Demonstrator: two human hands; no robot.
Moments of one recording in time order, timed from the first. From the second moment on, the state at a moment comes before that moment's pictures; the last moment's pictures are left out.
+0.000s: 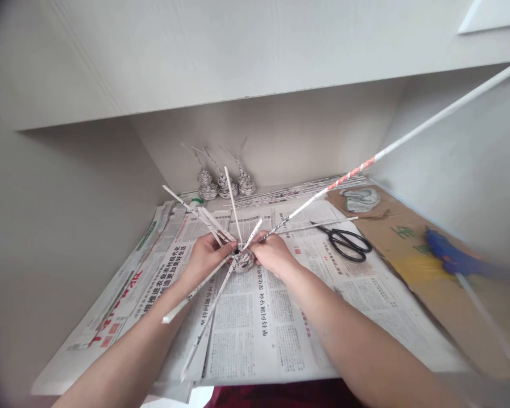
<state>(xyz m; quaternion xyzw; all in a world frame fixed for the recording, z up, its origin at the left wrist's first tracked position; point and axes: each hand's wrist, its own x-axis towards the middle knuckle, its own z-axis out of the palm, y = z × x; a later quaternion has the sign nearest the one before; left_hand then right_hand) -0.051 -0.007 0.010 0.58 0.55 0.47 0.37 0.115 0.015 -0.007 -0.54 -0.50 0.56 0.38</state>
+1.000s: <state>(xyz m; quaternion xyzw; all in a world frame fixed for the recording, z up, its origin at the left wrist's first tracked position) -0.049 -0.012 0.020 0.63 0.56 0.43 0.32 0.107 0.010 -0.002 -0.43 -0.44 0.60 0.52</state>
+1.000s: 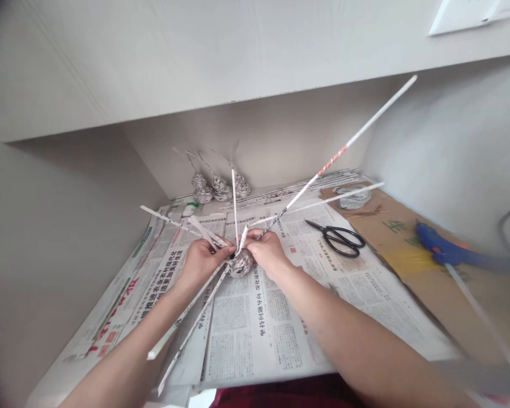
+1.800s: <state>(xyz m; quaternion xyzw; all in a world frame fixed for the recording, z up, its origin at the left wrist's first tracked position) -0.049 -0.008 0.013 0.63 0.52 0.46 0.34 0.108 0.013 -0.002 -0.45 -0.45 0.58 0.51</state>
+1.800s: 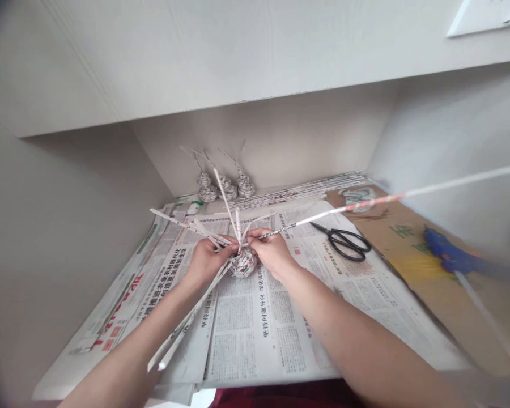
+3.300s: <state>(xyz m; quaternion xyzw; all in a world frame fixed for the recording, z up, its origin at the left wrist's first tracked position) -0.053 -0.010 0.014 0.66 0.53 0.44 0.31 0.134 0.009 0.019 -0.41 -0.76 0.36 0.35</state>
